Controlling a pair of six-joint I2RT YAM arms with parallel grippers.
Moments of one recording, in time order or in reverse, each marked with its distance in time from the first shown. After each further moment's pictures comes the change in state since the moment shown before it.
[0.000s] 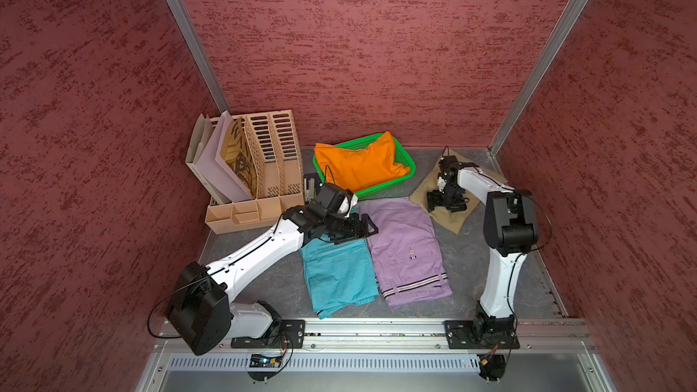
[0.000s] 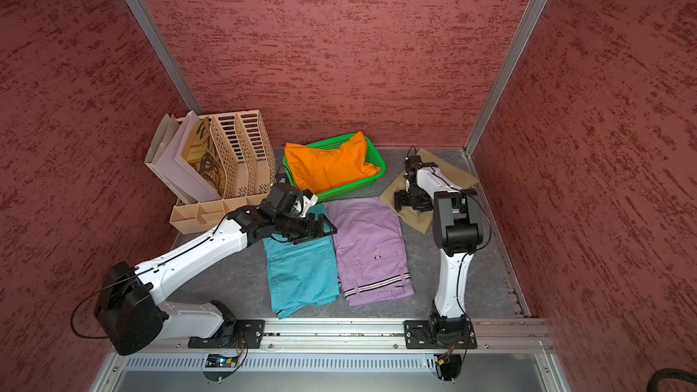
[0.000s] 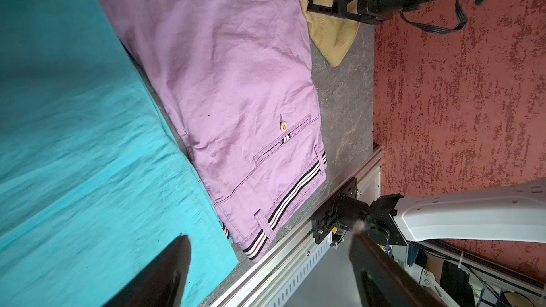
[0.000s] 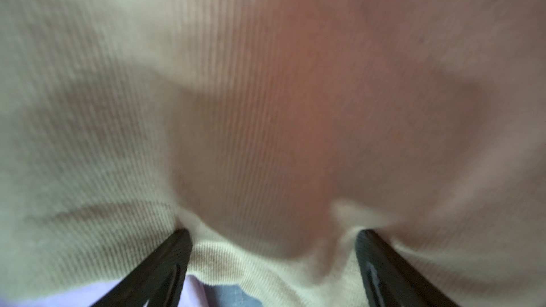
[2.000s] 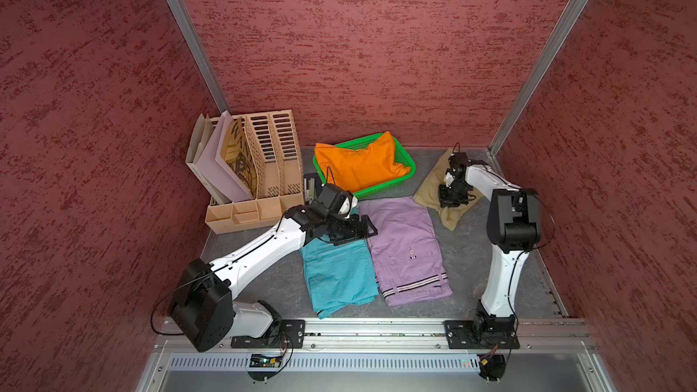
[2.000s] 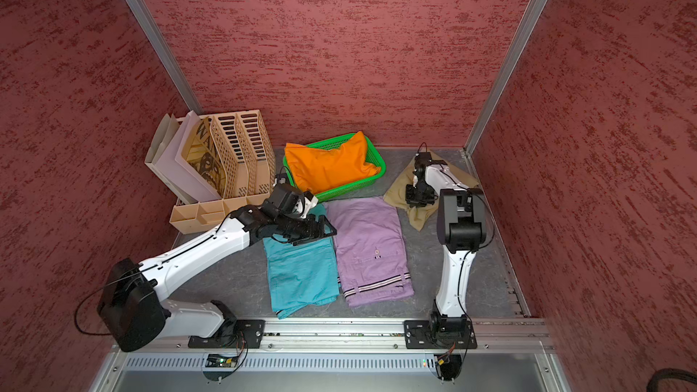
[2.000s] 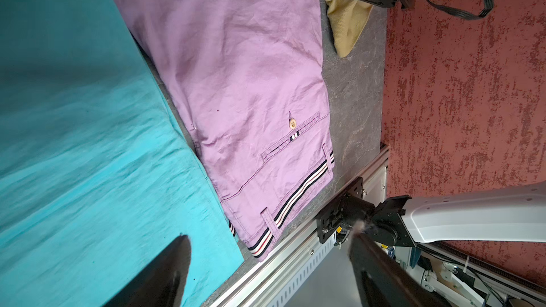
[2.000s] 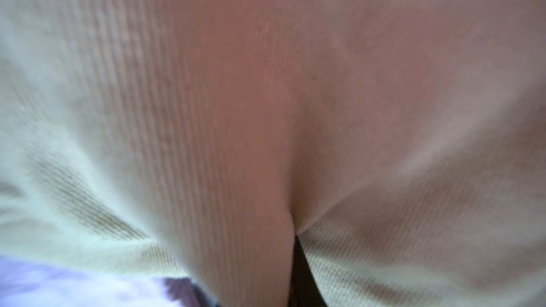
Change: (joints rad) left arm -0.001 0.018 0.001 -0.018 -0.007 -0.004; right arm -0.113 -0.016 -0.001 0.074 -0.206 0.077
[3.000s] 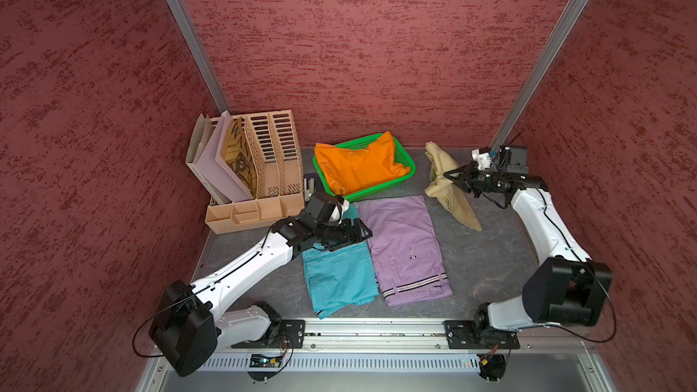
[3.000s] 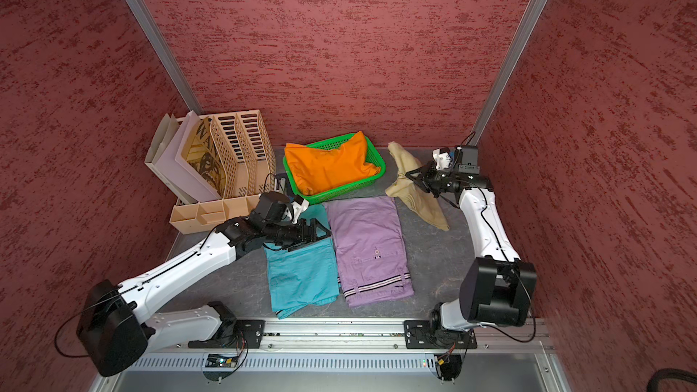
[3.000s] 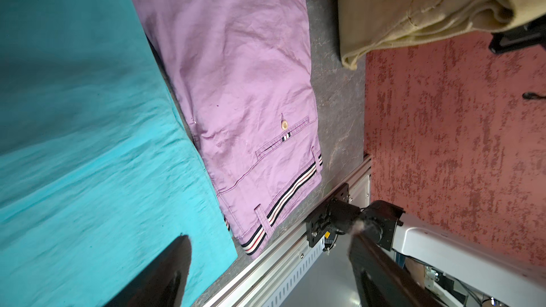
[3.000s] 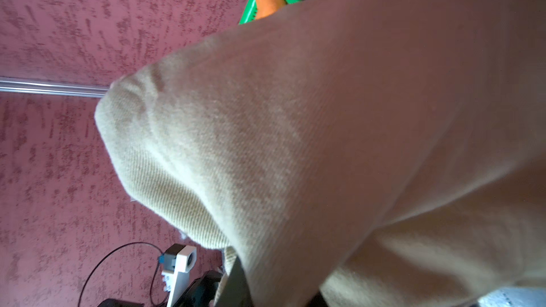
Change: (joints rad) left arm 0.037 -0.170 -0.165 0.119 0.005 -0.090; right arm -0.111 -0.650 -0.273 0.269 -0.622 0.456
